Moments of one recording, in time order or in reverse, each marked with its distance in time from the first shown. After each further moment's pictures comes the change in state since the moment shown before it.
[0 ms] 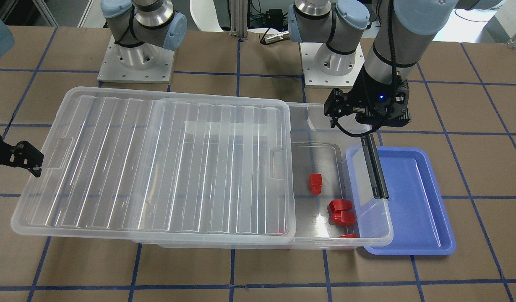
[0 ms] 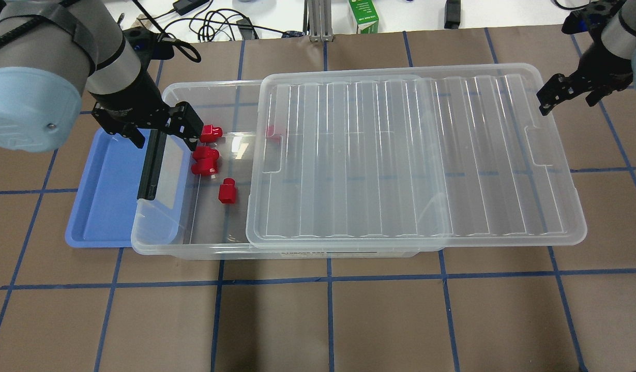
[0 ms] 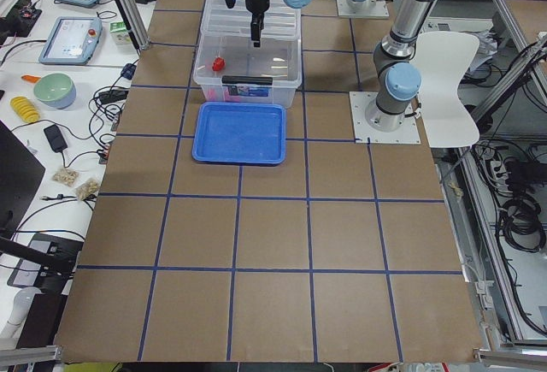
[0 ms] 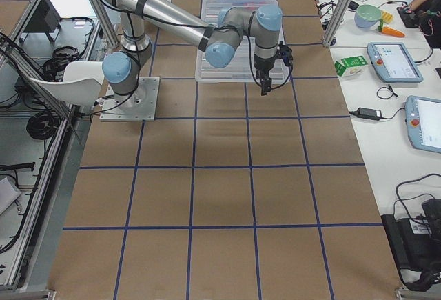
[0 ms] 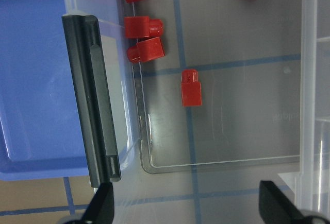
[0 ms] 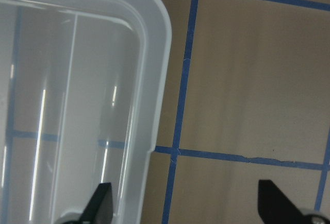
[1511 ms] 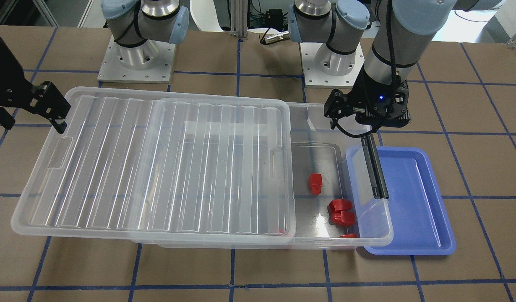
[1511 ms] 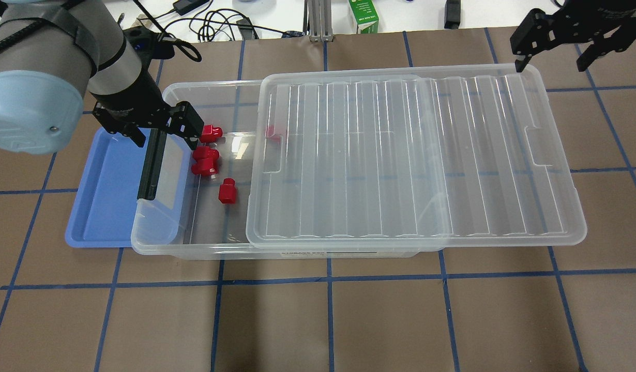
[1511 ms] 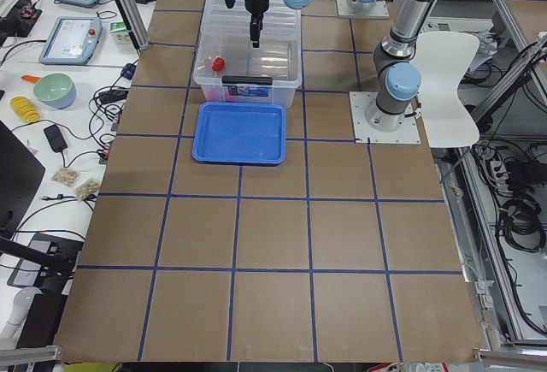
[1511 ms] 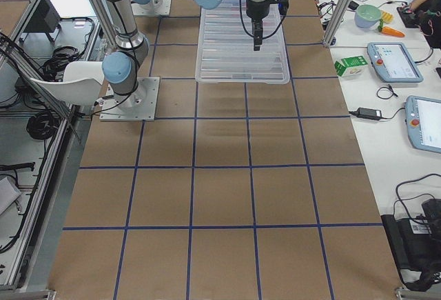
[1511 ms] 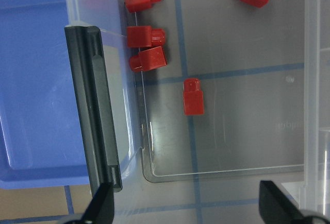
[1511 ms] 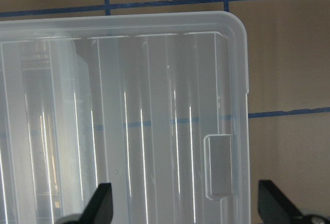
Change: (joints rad) left arm -0.002 0.002 -0.003 0.010 0.001 -0.001; right arm 0.199 -0.128 -0.192 0.308 0.005 0.403
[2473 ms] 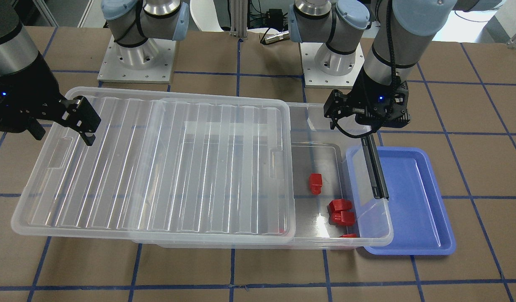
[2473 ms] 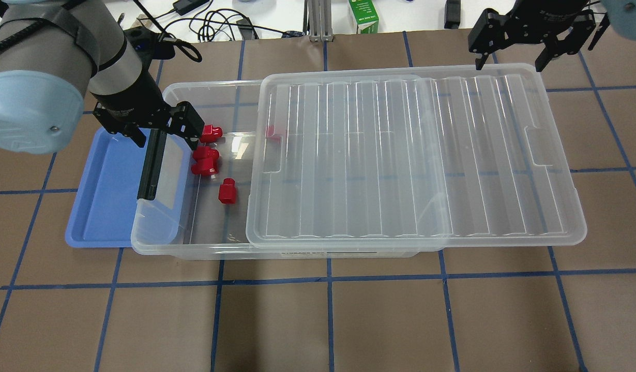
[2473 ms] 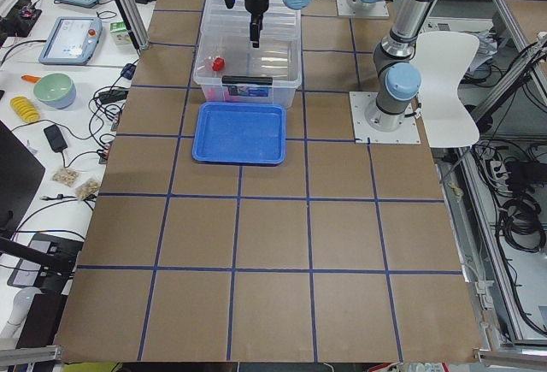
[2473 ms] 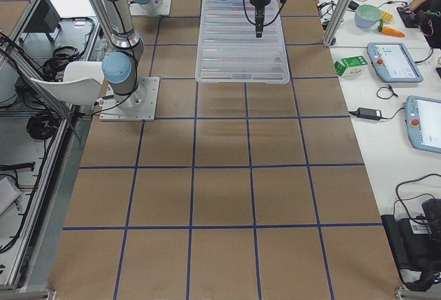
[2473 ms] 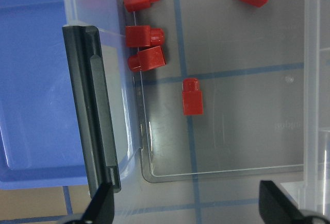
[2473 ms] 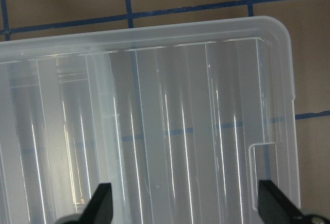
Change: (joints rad) left arm 0.000 -0.002 0.000 0.000 -0.002 0.000; right arm 0.078 0.036 -0.010 -0.034 -0.001 0.126
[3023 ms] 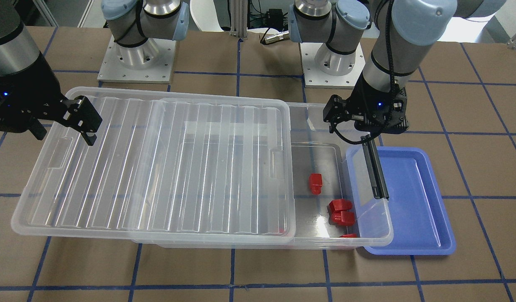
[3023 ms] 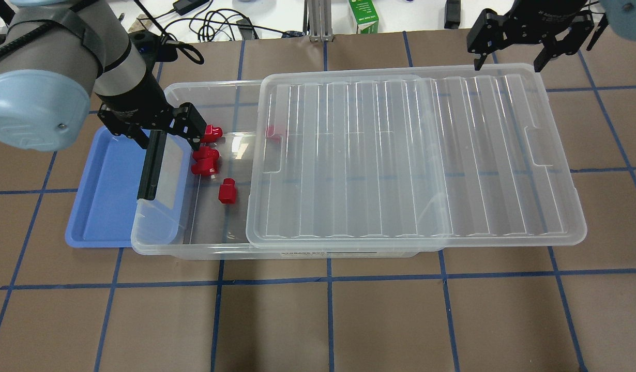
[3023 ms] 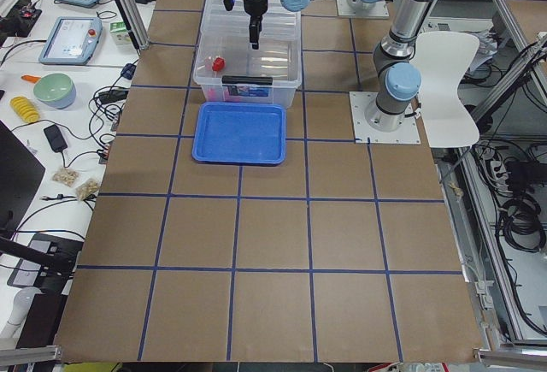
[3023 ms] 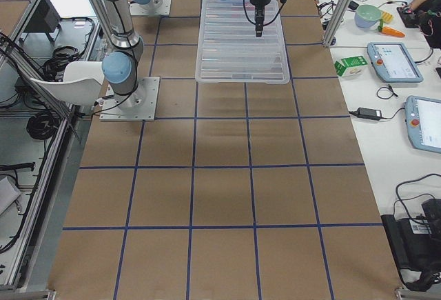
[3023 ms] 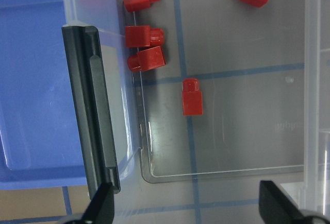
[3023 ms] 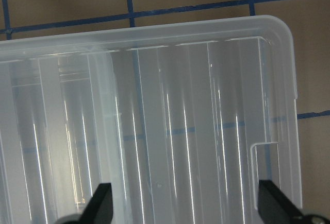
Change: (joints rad) left arm 0.002 -0.033 -0.001 0.016 -0.004 -0.011; right arm 0.002 0.000 0.000 0.001 0.002 0.001
